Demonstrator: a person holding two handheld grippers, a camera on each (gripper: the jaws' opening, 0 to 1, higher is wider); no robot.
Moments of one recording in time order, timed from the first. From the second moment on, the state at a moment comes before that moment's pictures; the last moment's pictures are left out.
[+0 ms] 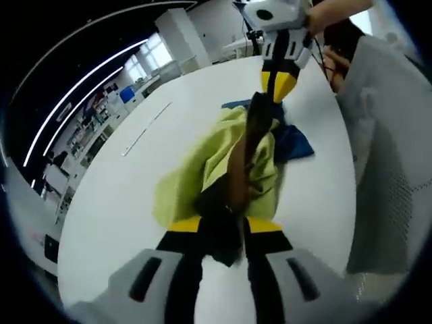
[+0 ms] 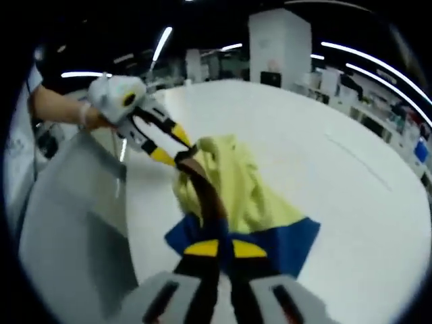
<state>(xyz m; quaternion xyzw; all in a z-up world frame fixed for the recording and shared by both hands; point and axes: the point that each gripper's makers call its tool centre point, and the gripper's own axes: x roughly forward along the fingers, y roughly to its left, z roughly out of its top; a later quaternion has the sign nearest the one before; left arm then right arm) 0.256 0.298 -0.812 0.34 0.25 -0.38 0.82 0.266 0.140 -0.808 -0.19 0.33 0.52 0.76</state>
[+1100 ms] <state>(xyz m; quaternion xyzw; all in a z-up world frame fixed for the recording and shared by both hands) 0.253 0.296 -0.800 0.37 0.24 -0.37 0.82 0.277 0.123 -0.770 -0.10 0.30 0.46 0.83</state>
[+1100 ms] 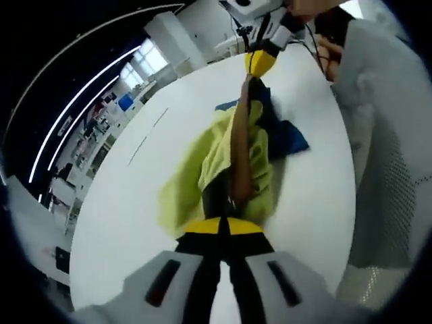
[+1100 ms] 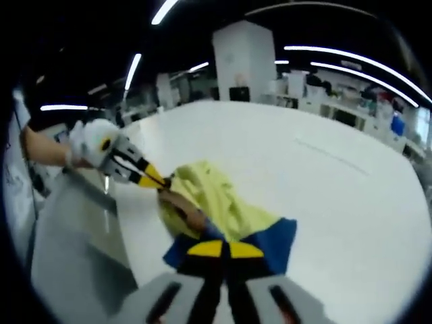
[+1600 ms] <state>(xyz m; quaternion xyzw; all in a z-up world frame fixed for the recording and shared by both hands) 0.279 0.302 -0.728 0.24 0.20 -0.33 0.89 0.292 0.113 -0.728 -0.08 0.25 0.44 0.86</state>
